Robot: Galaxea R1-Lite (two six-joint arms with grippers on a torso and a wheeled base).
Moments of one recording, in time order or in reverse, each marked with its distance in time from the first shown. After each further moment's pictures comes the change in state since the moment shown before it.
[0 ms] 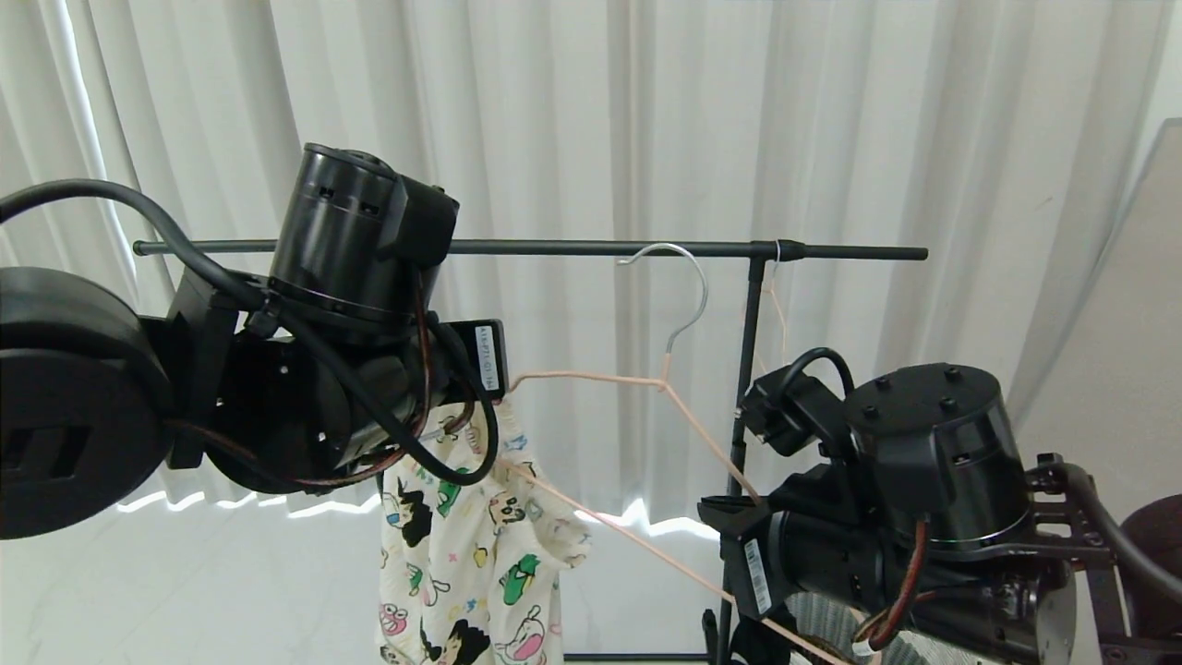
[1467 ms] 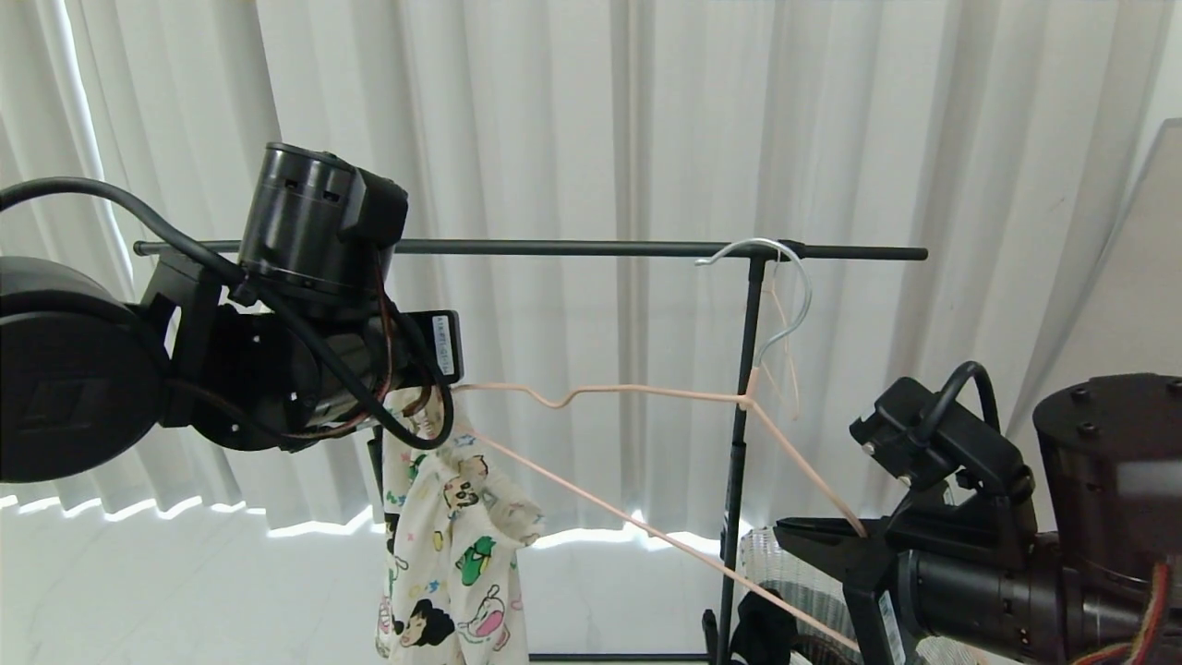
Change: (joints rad) left arm 0.142 0.005 0.003 0.000 -0.044 0.065; right arm -0.035 -0.233 0.150 0.059 0.071 -0.124
